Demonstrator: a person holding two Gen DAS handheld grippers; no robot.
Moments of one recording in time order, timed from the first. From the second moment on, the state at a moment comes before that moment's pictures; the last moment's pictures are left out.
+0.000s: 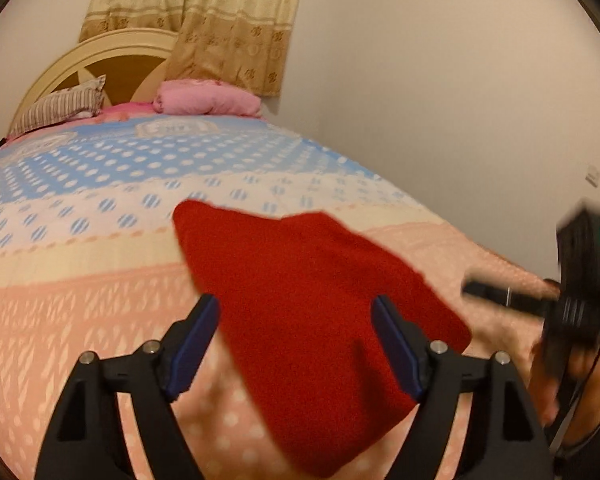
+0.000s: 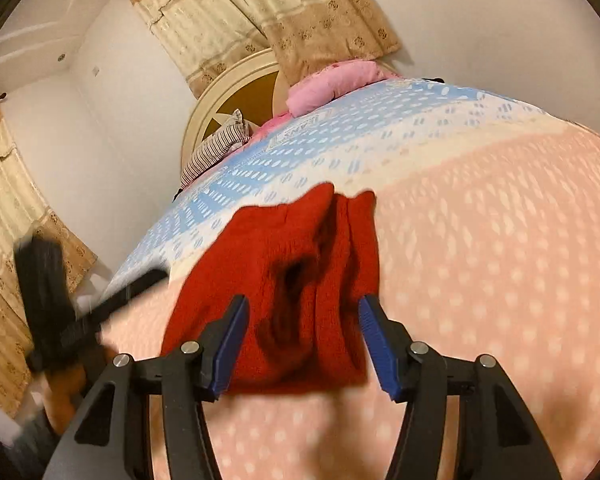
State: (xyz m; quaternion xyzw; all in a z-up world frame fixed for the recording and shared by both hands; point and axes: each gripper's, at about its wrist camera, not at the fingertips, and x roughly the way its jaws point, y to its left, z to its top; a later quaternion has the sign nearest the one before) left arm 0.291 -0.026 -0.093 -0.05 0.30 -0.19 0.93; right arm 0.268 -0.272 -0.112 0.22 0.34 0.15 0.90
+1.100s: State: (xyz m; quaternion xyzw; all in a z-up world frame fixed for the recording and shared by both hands) left arm 0.305 -0.024 -0.148 -0.12 0.40 -0.18 0.89; right arm 0.397 -0.264 -0.114 0.20 0.42 0.15 0.87
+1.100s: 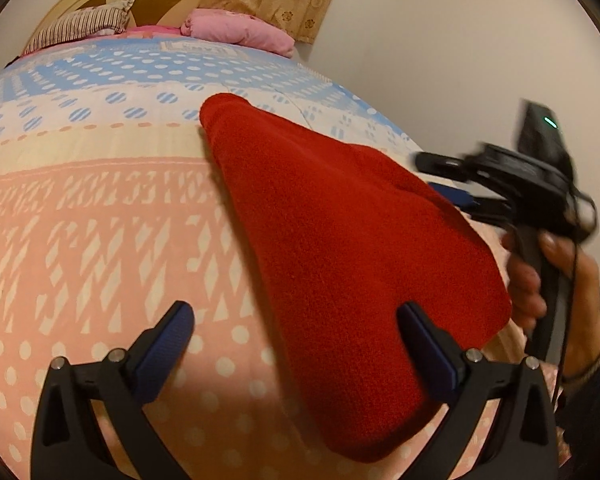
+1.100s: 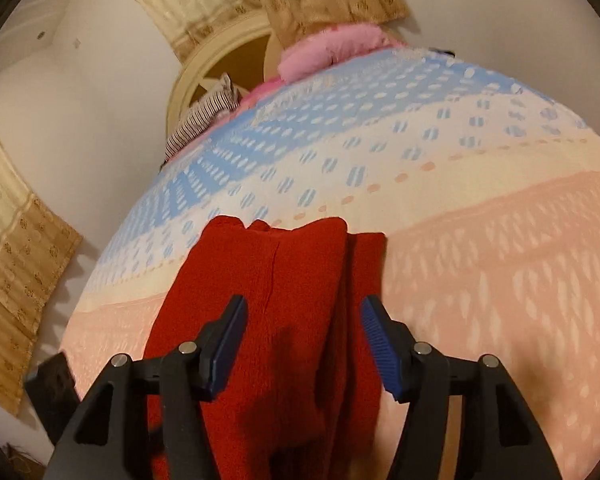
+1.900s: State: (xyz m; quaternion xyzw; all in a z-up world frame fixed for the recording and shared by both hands) left arm 0.302 -0.029 -0.148 -0.11 0.41 -0.20 0.89; right arm 0.369 -0.292 -0.118 0.22 0.41 0.11 0.88
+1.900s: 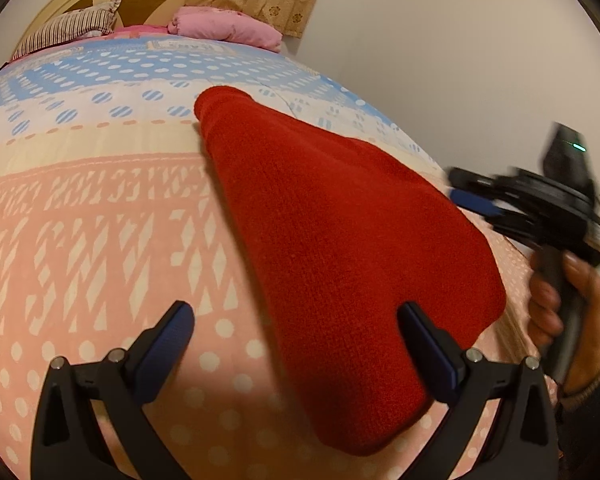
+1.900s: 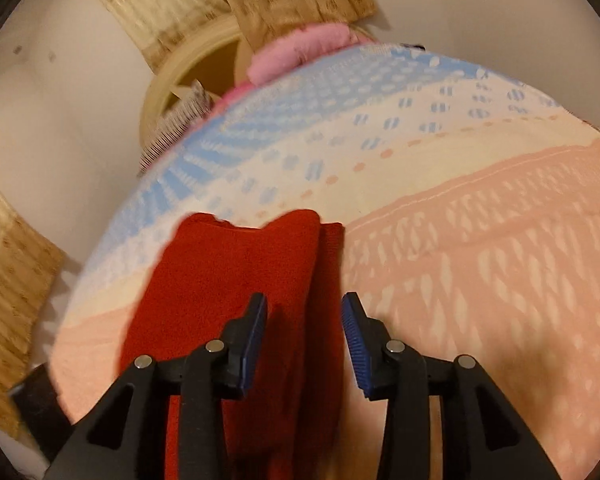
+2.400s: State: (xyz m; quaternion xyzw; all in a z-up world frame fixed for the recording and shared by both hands) left arm 0.303 0.005 -0.151 -0.22 0.39 -0.20 0.87; right arm 0.270 -0.247 -0.119 0.11 0.44 0.17 0.87
